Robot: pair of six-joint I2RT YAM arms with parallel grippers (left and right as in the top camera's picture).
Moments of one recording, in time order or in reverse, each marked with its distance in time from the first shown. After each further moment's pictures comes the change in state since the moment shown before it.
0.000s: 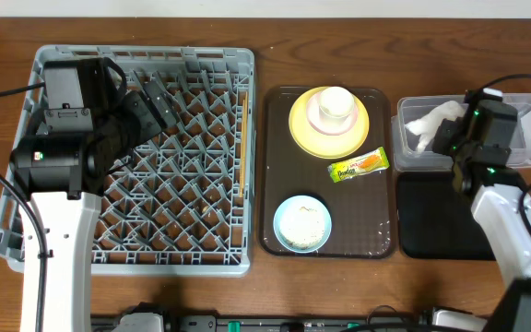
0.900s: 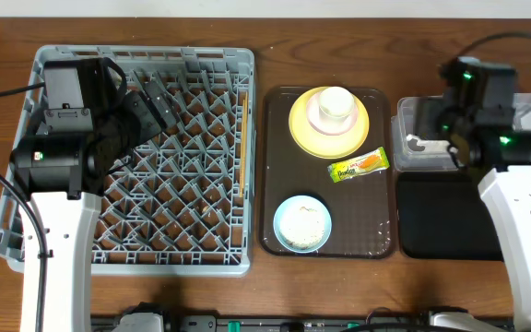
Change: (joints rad) left arm 0.000 0.000 0.000 0.000 0.000 0.000; right arm 0.215 -0.074 0.438 -0.652 -0.080 -0.060
